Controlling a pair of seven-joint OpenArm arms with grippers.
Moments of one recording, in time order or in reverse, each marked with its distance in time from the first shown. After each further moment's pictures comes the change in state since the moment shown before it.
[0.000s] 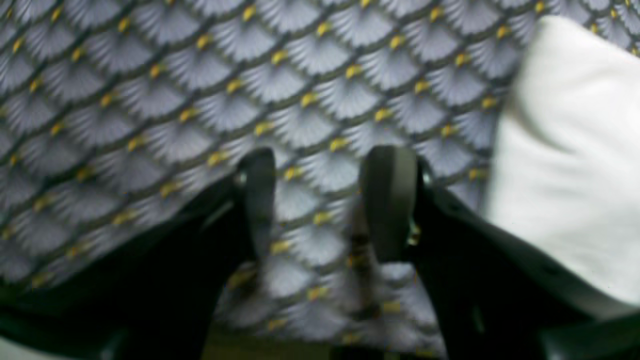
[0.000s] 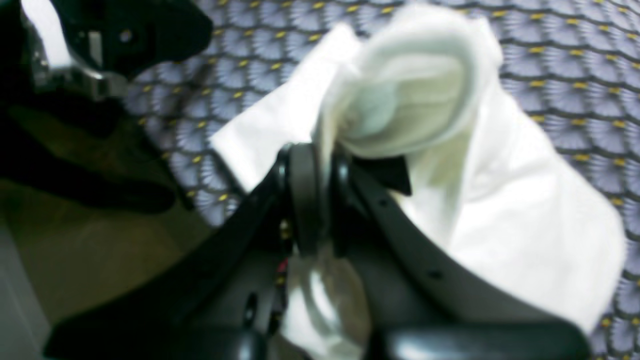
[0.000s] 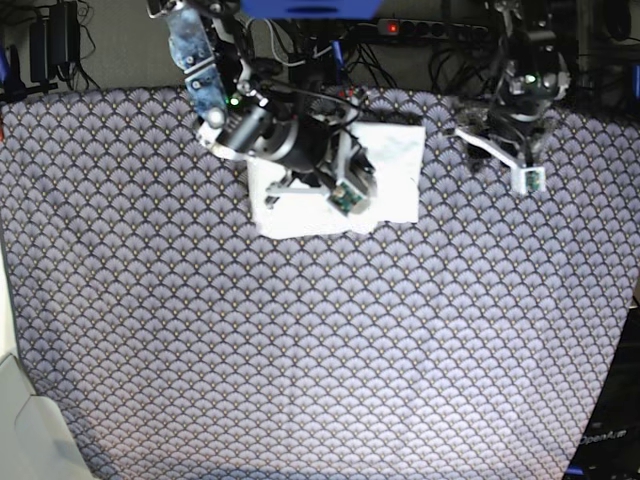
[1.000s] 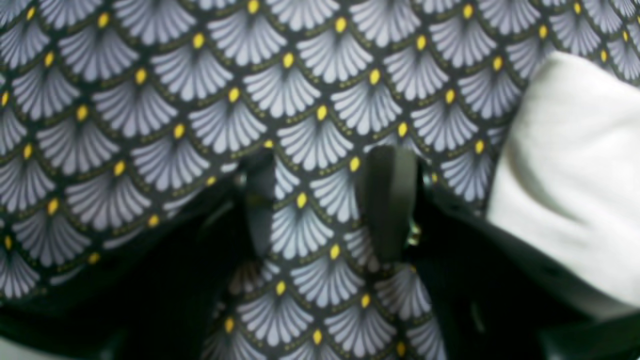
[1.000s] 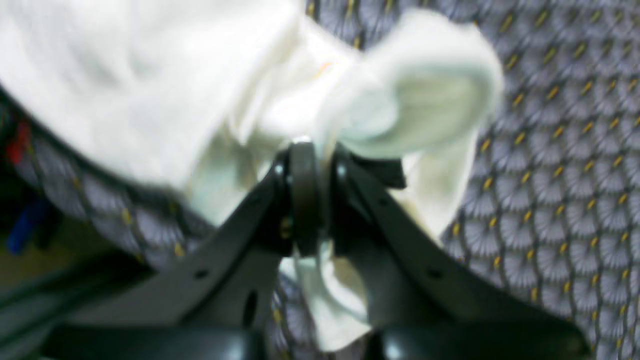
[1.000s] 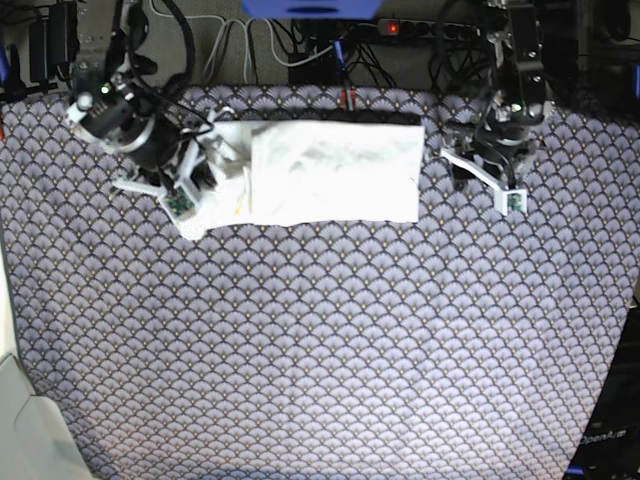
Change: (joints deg) left arm -6.6 -0.5 4.5 -8.9 0.0 0.3 -1.4; right arm -8.3 5.7 31.3 7.5 -0.2 11.6 3.5
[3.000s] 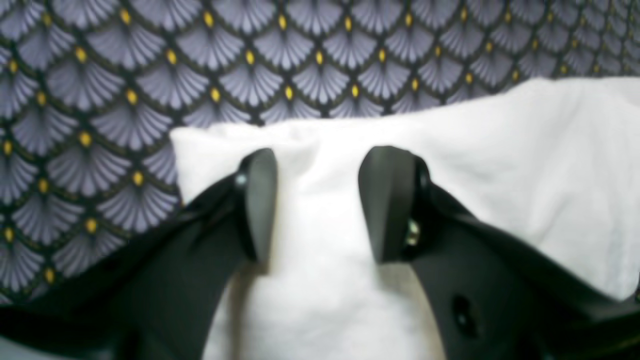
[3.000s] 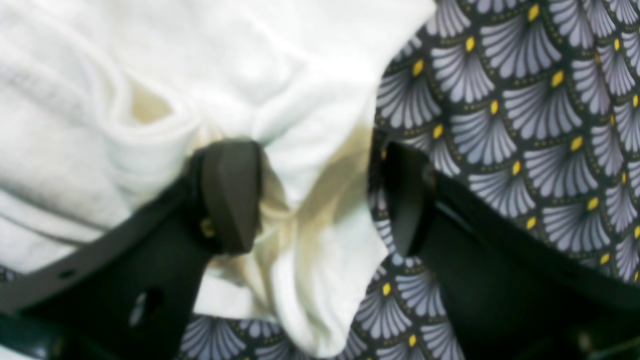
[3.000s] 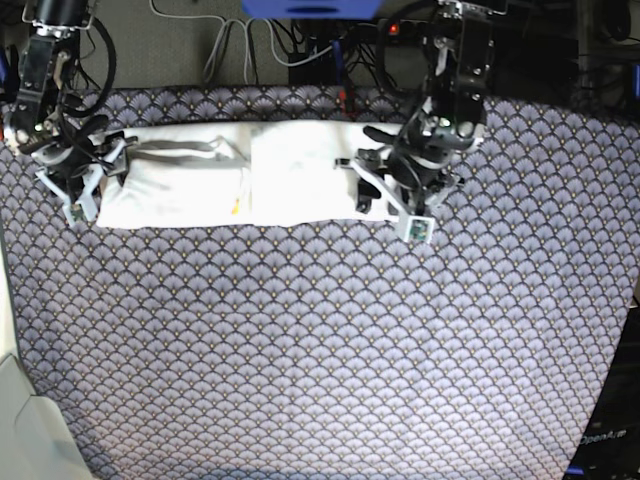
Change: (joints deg) left arm -4.5 3.1 19.0 2.7 0.2 0.3 1.1; right arm 5.8 13.4 13.0 -29.1 2.8 -5.3 9.5
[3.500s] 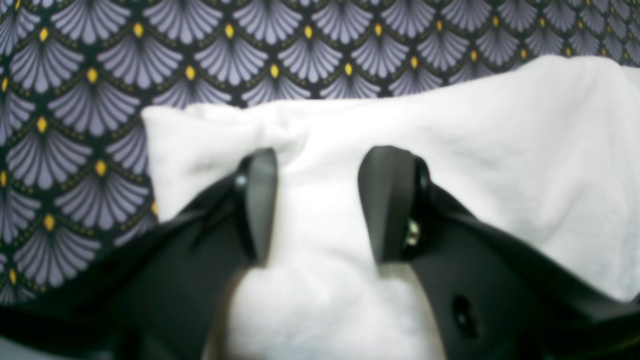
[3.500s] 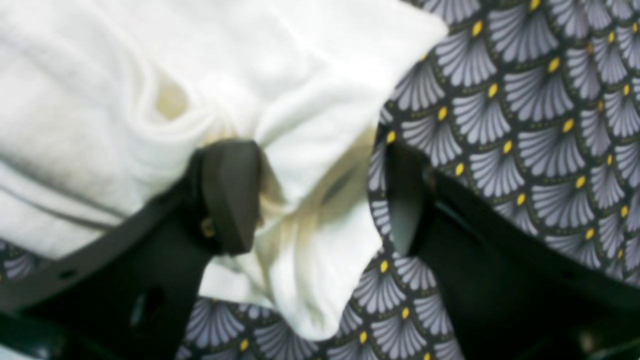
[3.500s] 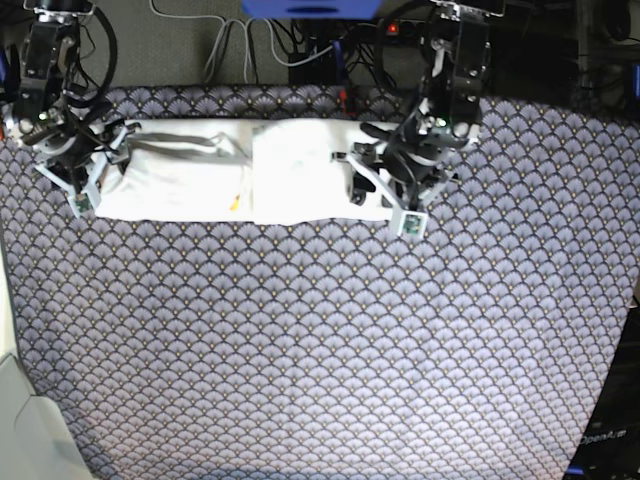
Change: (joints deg) left arm -0.3 0.0 0.0 -3.2 -0.2 -0.3 -0.4; right arm -3.0 -0.2 -0.5 5.4 -2.0 0.0 -1.3
